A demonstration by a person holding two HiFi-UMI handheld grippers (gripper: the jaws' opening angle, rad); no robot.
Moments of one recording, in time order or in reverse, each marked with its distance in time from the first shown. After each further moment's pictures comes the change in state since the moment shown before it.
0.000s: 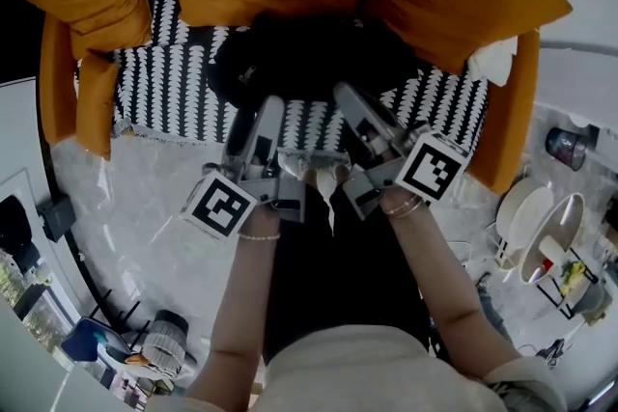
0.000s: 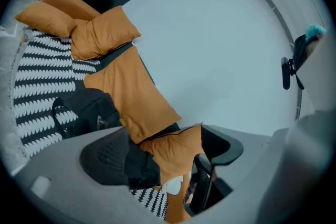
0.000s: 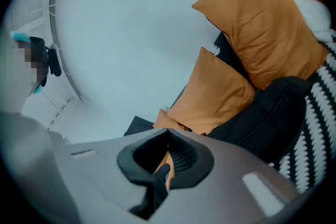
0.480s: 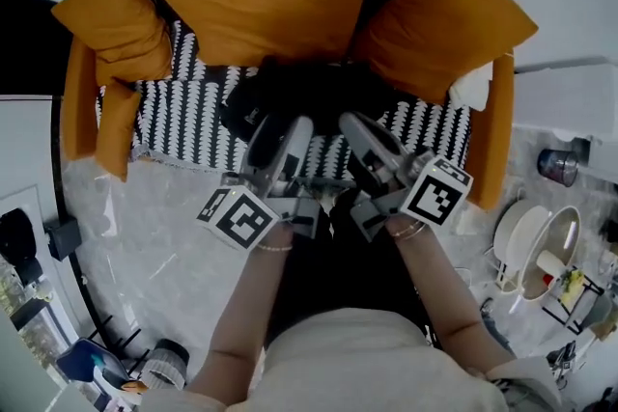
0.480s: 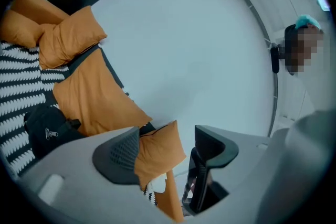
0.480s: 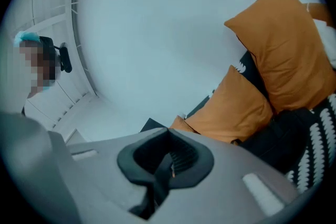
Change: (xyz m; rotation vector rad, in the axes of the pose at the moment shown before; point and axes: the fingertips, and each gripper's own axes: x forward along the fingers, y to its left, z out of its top) left arm -0.016 -0.118 0.017 0.148 0.025 -0.204; right arm -0.044 0.099 0.033 -0.137 -0.046 0.094
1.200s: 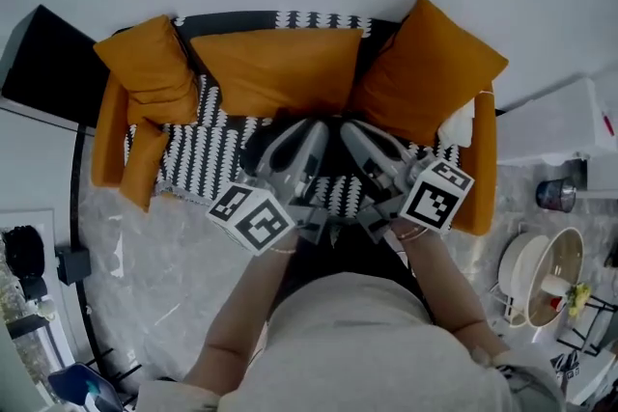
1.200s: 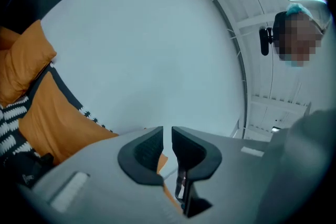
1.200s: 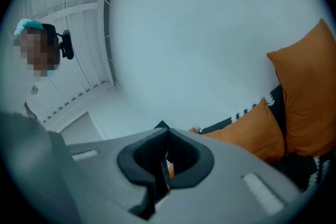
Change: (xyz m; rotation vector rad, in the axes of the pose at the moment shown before) left arm -0.012 -0.143 0.047 0.253 0.009 -0.254; right arm -0.023 0.117 0.053 -0.247 -0.039 0.122
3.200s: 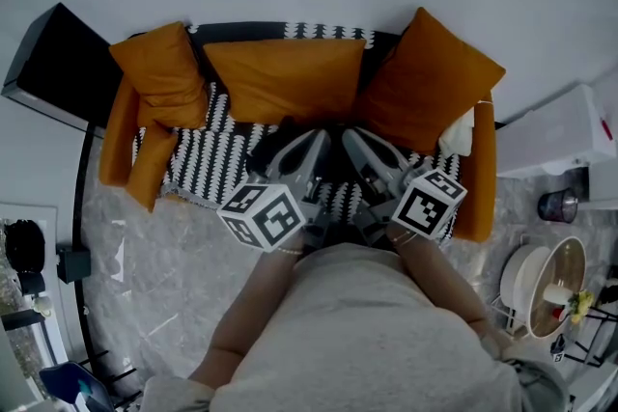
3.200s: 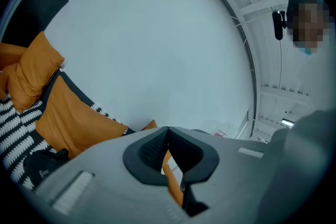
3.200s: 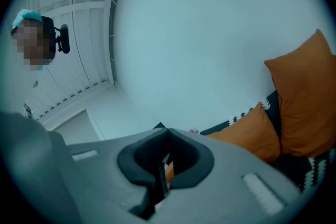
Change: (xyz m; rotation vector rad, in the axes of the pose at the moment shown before) left arm -0.018 -0.011 -0.020 0.034 0.064 0.096; right arm -0.019 0.021 -0.009 -0.042 -0.043 -0.025
